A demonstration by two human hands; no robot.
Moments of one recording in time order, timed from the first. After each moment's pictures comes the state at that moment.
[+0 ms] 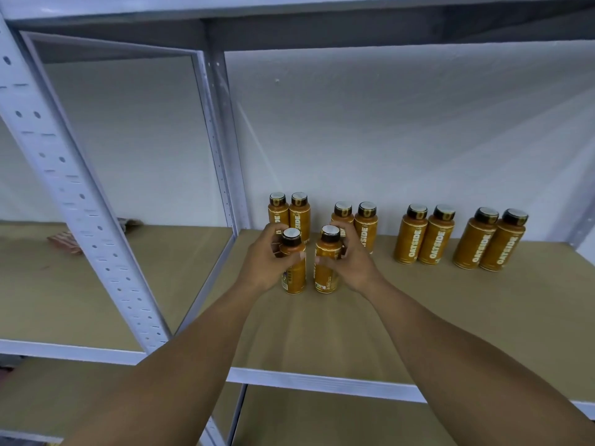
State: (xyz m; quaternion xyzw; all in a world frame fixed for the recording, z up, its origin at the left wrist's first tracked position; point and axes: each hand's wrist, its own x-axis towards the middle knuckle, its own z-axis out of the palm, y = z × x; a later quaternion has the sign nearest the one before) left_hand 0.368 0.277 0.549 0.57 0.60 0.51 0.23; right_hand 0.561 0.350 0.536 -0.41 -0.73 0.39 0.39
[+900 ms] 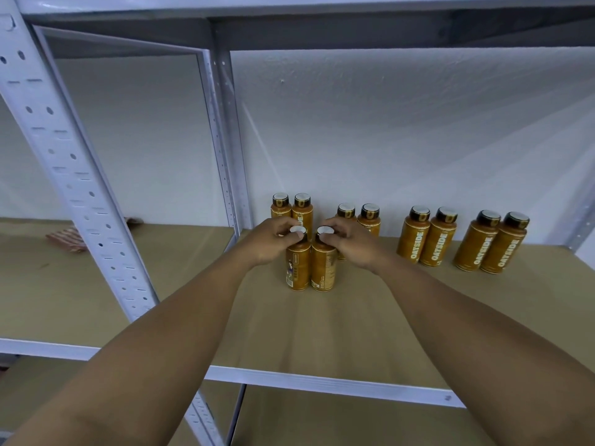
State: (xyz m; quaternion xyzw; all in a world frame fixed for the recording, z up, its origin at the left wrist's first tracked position) left_hand 0.342 0.305 0.588 0.62 0.63 0.36 0.30; right_hand 0.556 0.367 0.583 -0.42 -0.78 0.38 0.27
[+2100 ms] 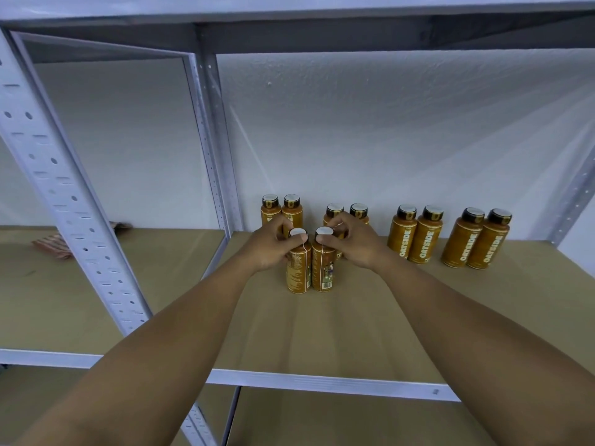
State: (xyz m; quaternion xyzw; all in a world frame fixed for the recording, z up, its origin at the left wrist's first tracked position) left_hand 0.367 0.302 0.587 0.62 0.65 0.35 0.28; right_hand 0.581 0.377 0.578 -0.45 -0.77 0.34 0.29
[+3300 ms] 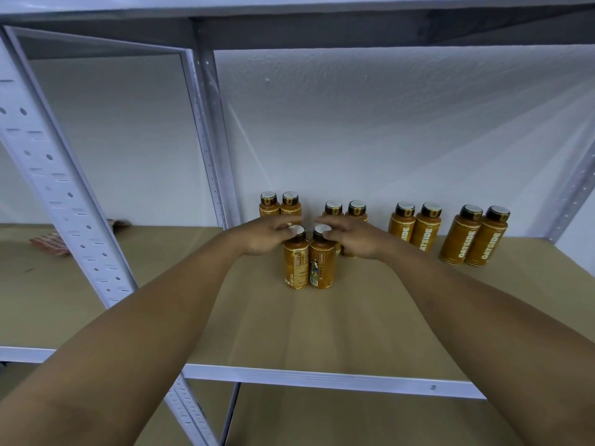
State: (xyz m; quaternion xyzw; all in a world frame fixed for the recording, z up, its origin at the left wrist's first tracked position) left_hand 0.356 0.303 0.618 0.68 0.63 0.21 0.32; right_hand 0.585 0.372 0.604 -0.41 -0.82 0.36 0.17
